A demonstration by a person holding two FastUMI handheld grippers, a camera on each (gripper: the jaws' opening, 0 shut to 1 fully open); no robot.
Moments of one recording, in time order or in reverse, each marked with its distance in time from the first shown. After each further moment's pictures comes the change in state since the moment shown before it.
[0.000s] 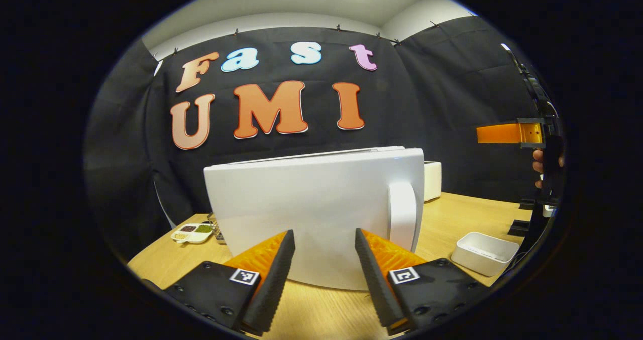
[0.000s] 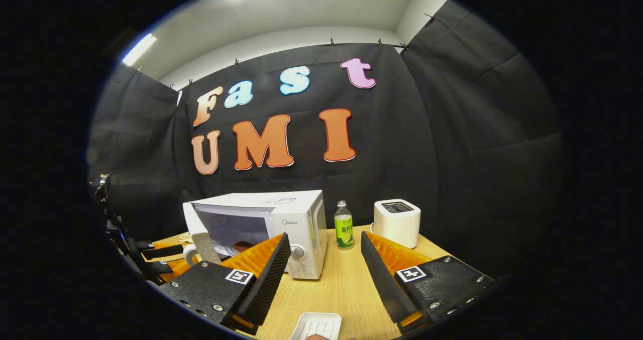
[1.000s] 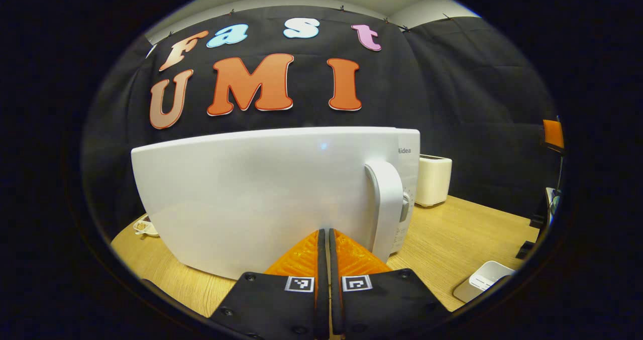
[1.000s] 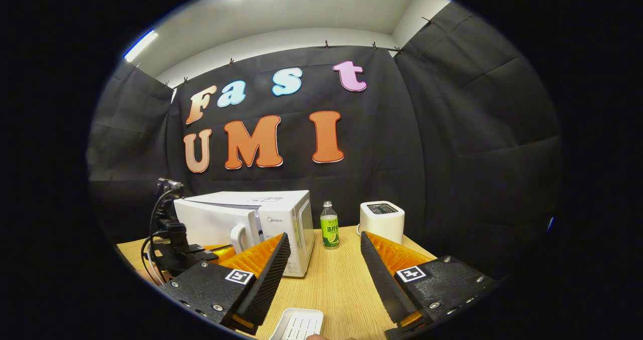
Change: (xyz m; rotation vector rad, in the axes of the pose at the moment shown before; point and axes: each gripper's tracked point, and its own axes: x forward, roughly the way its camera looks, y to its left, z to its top) left arm 0.125 -0.033 -0.013 -0.073 0.083 0.020; right arm -0.014 -0.023 -0.003 -0.019 0.002 -0.050
